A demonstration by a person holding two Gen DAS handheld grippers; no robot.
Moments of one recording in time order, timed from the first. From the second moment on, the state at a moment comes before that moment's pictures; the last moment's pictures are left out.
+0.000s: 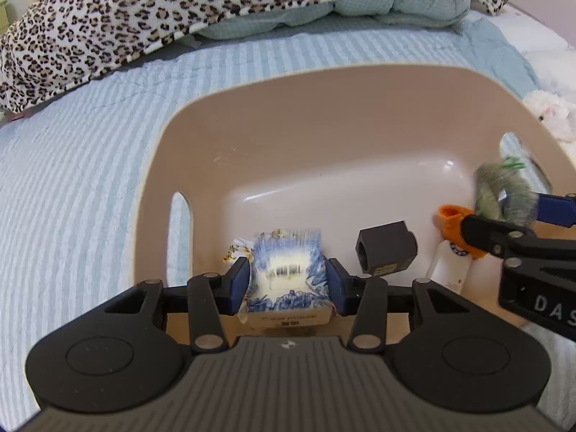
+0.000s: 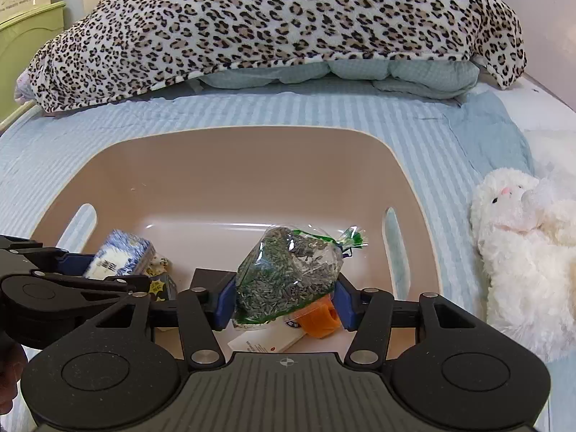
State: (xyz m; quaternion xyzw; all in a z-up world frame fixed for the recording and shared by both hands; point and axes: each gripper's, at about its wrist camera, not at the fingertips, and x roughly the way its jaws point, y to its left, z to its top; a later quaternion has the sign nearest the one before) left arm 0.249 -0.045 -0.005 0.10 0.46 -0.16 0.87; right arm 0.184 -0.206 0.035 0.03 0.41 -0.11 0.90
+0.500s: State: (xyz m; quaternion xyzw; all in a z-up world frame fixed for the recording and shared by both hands) left arm 0.192 -0.025 0.059 0.10 0.40 -0.16 0.90; right arm 0.128 -0.191 0.077 0.03 0.37 -0.11 0.92
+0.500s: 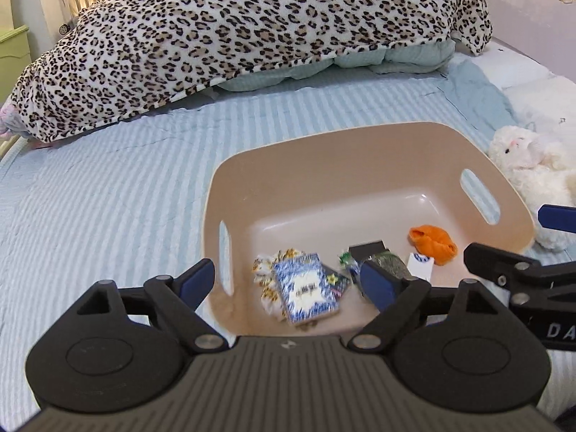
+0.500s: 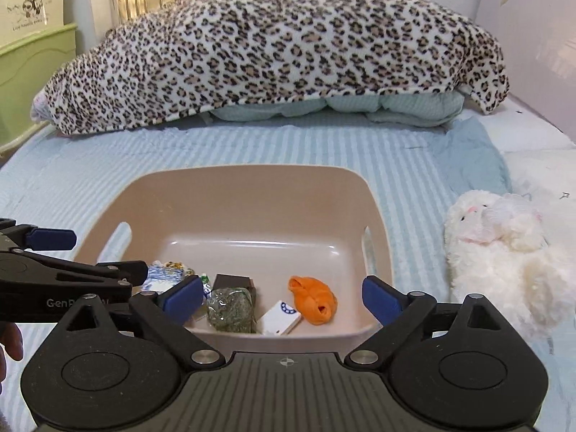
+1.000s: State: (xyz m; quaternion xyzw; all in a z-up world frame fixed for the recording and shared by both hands) left arm 0.120 0.008 0.084 0.08 0.39 -0.16 0.90; right arm 0.060 -0.161 0.100 0.04 0.37 -0.09 0.93
